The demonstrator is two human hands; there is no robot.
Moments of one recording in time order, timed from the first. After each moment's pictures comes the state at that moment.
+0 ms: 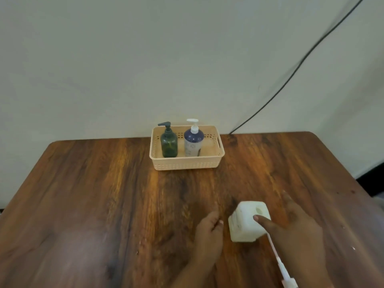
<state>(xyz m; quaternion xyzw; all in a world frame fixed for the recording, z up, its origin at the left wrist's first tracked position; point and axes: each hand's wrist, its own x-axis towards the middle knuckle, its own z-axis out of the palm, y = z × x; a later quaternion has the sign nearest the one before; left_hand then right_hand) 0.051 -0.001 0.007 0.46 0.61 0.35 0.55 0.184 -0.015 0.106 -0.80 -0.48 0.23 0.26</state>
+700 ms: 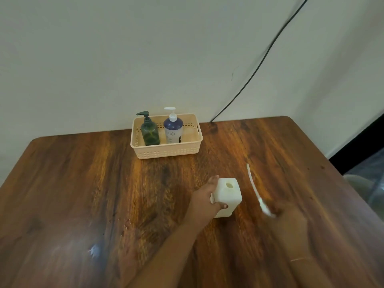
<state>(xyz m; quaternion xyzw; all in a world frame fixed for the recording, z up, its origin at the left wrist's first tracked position) 0.089 0.013 0.005 0.62 0.57 0.27 0.46 0.261 -0.050 0.055 -0.82 -0.49 0.20 0.23</state>
